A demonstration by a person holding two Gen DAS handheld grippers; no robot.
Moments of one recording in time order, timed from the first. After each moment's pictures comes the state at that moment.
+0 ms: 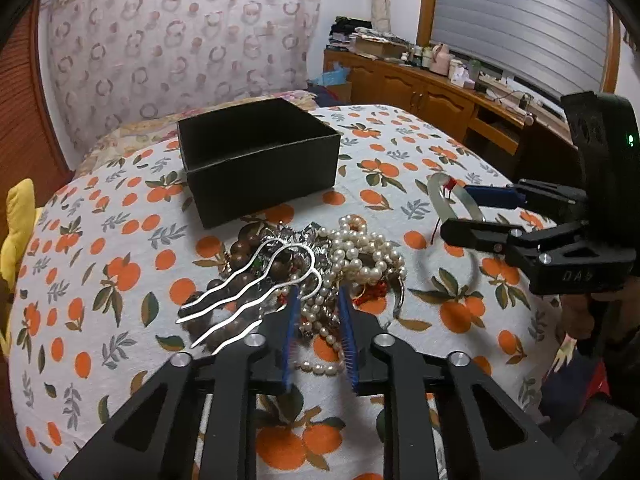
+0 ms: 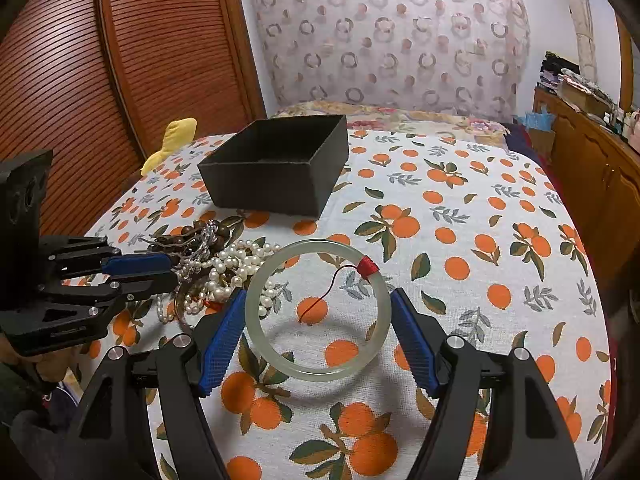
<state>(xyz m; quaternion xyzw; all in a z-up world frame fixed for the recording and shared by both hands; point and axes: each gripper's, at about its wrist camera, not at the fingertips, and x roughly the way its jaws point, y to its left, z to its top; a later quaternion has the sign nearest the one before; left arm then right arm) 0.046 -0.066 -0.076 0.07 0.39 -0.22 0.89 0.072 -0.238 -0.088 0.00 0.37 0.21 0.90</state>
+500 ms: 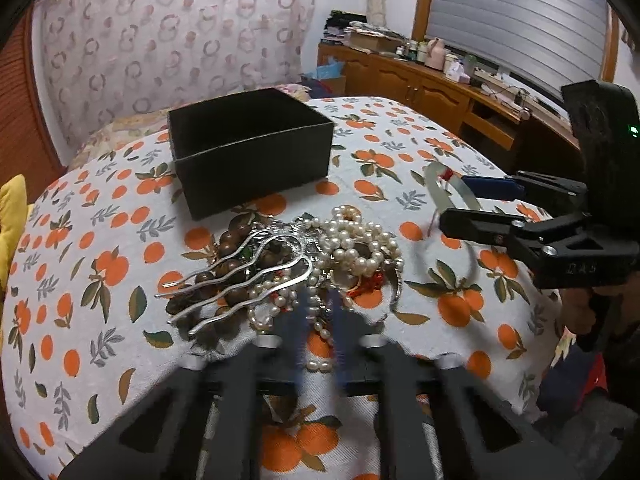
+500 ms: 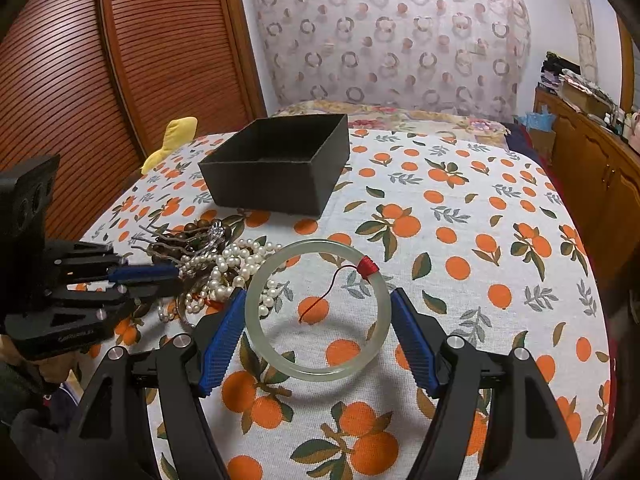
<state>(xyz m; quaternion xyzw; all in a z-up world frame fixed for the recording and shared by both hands) 0.048 -0.067 -0.080 0.07 0.40 -0.24 0.88 0.071 -0.236 -0.088 0.00 0.38 0.21 0.90</state>
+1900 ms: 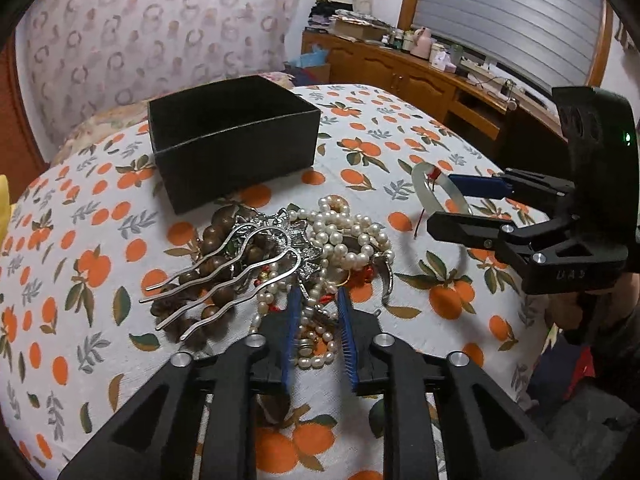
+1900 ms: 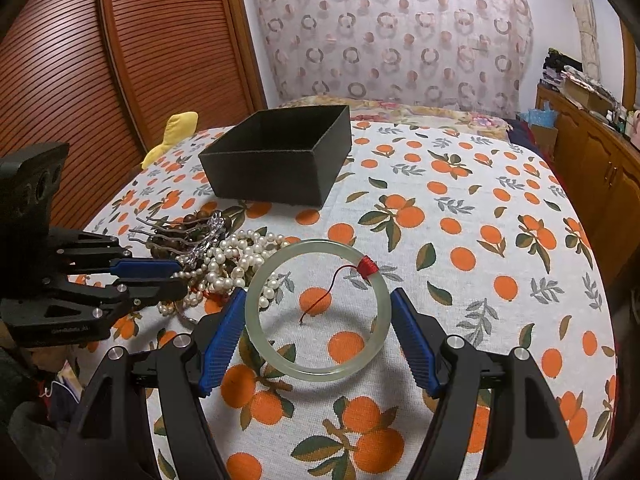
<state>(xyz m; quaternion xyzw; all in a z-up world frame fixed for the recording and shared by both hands) 0.055 -0.068 -0.085 0.07 0.42 -0.27 0.86 0.069 -0.235 -0.094 0.00 0.38 0.21 0.90</state>
